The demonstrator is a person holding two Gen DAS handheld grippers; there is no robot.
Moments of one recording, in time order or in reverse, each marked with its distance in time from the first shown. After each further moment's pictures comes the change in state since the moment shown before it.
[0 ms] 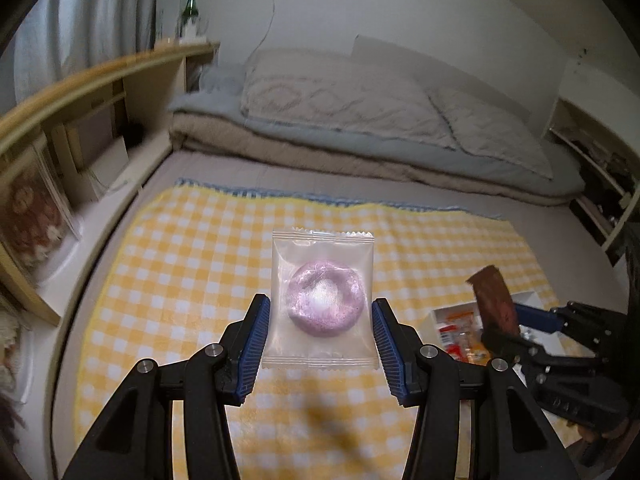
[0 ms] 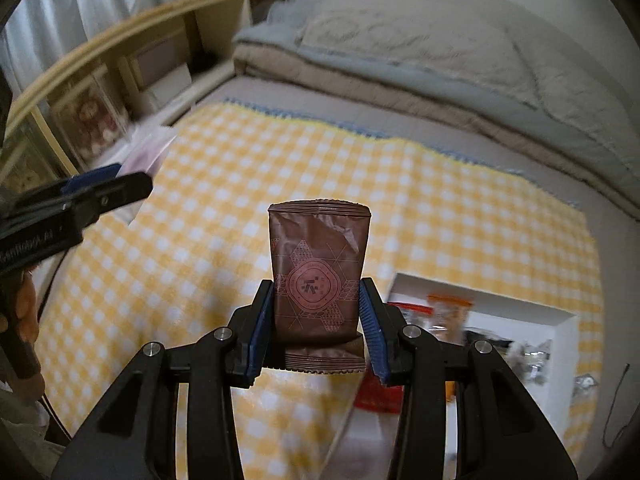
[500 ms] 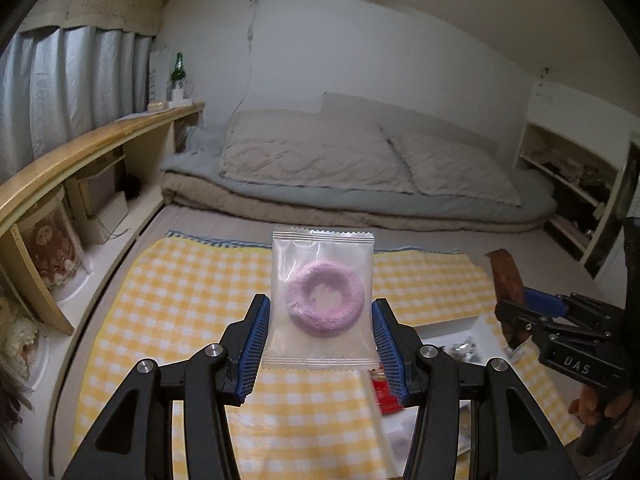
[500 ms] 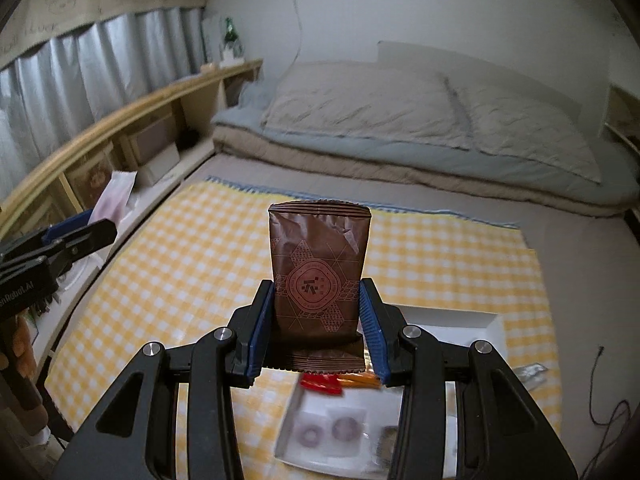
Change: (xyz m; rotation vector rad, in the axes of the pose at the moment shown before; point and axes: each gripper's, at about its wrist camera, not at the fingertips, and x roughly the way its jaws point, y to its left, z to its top) left arm -0.133 -0.088 -0.045 0.028 -0.177 -0.038; right arm -0.139 -0.056 -0.025 0.086 -0.229 -0.061
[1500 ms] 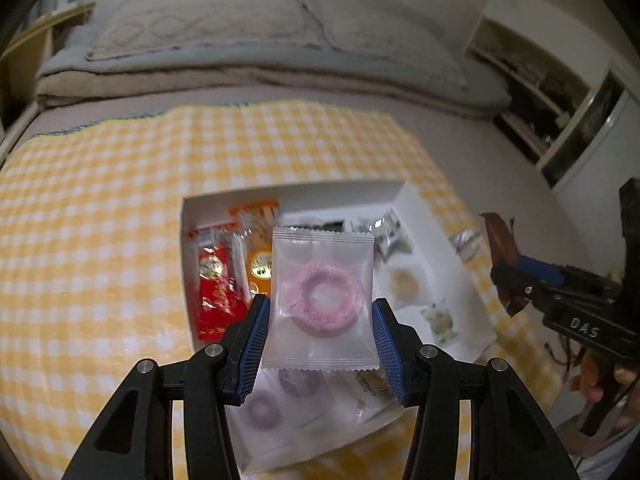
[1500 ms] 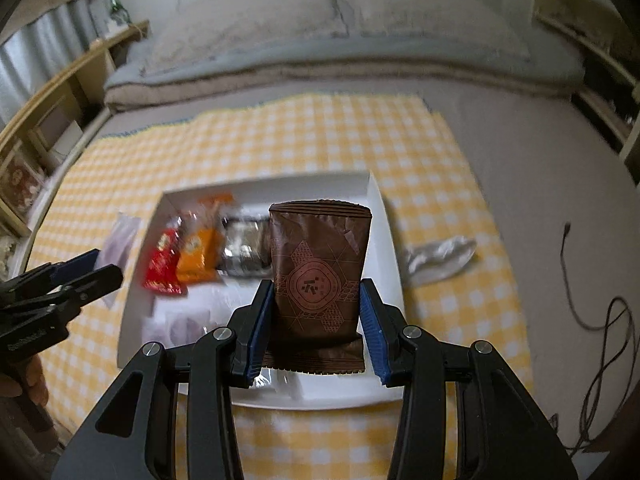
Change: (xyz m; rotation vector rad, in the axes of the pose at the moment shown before) left arm 0.182 -0.136 -0.106 0.072 0.443 -0.224; right arm 0.028 -0.178 -0.123 0.226 0.266 -0.158
